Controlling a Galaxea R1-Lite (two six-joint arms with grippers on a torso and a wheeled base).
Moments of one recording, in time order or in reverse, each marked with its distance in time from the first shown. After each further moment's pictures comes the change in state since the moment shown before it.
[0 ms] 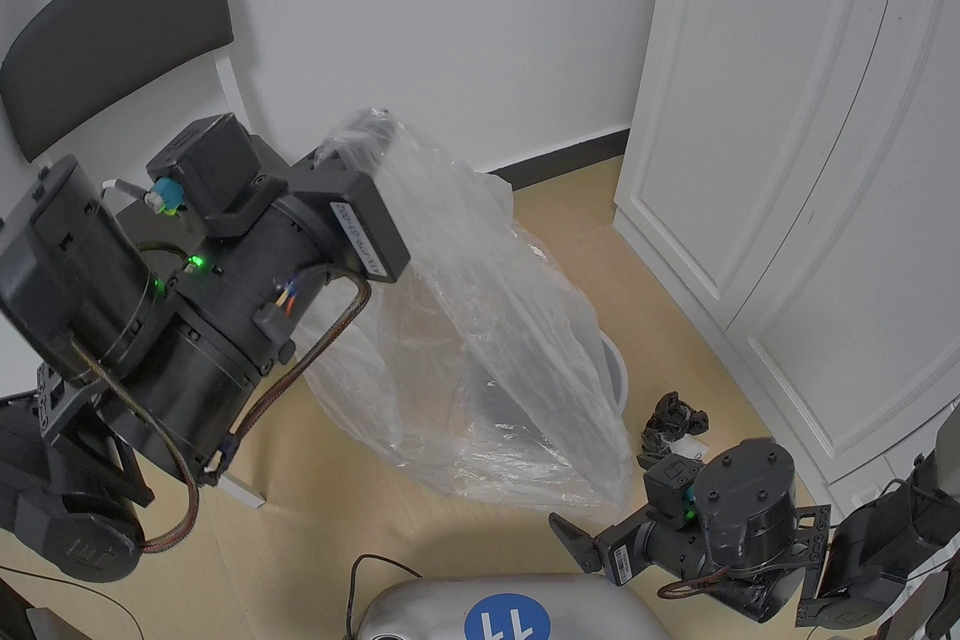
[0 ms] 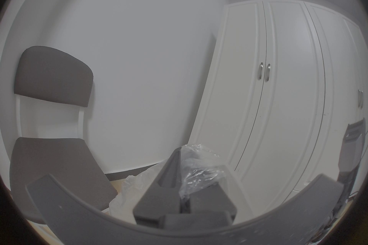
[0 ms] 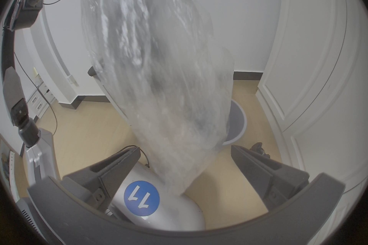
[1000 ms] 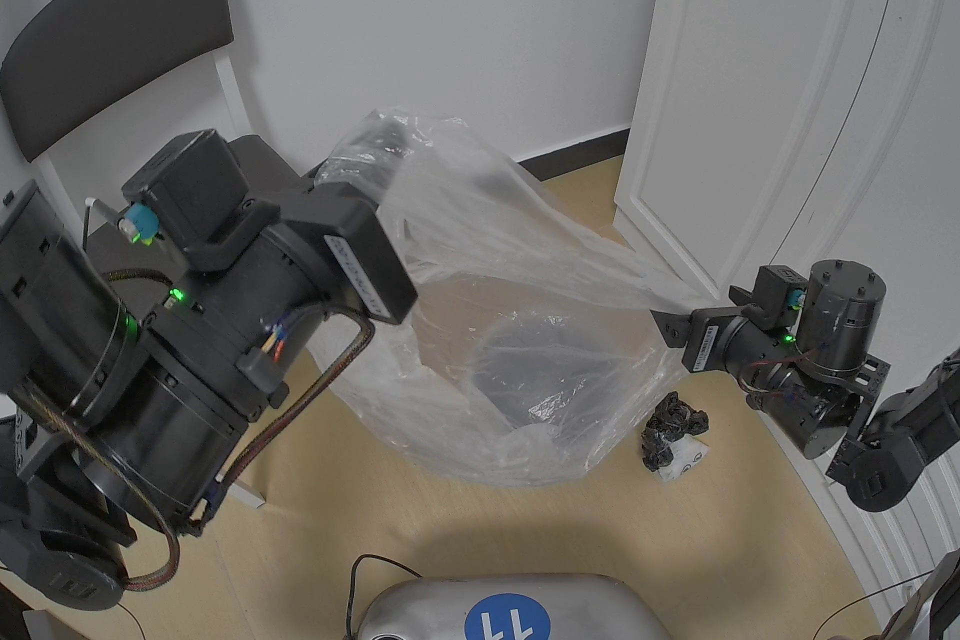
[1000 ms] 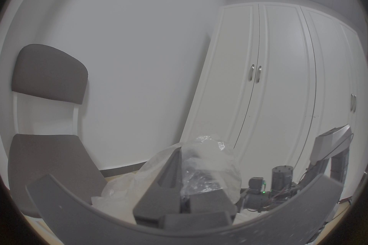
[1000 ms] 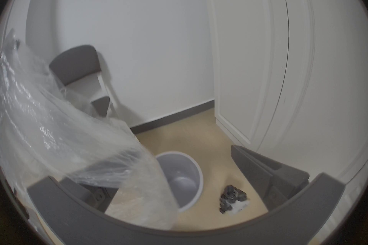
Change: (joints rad) left arm -0.080 -0.049 0.042 0.010 0.021 0.004; right arm -0.407 -0.047 -0.177 -0.161 0.060 0.038
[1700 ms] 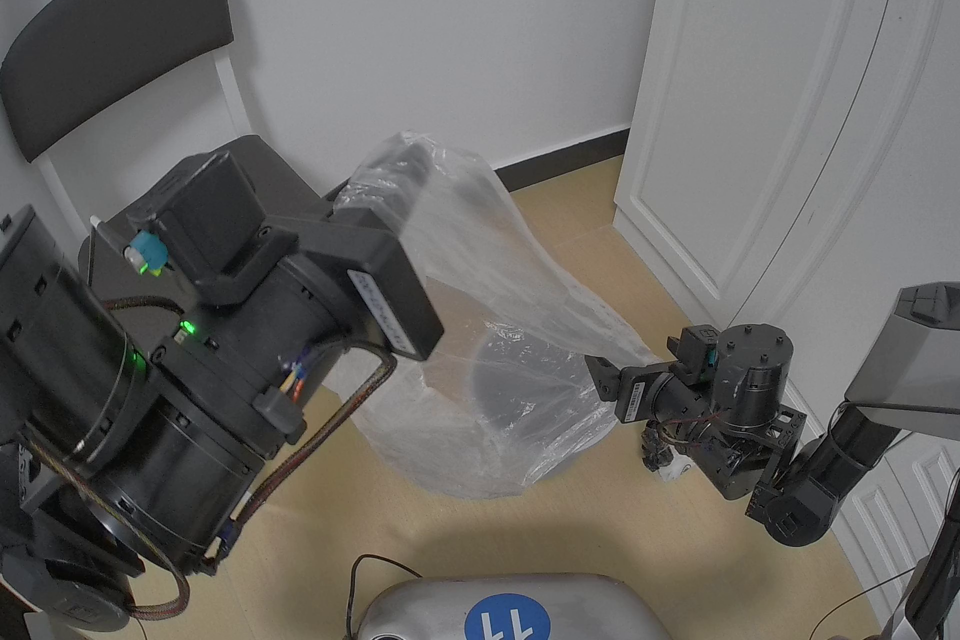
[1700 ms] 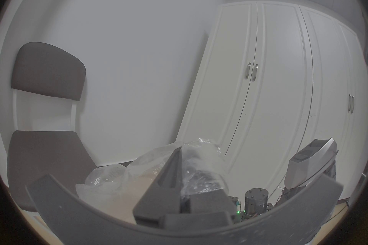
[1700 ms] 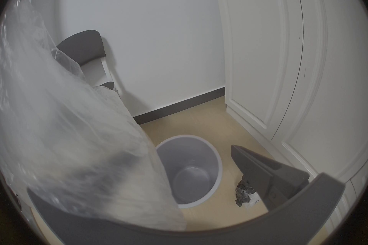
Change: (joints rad) left arm -0.070 0.002 0.015 -0.004 0.051 0.007; right arm 0.069 0.289 -0.012 -0.223 -0.012 0.030
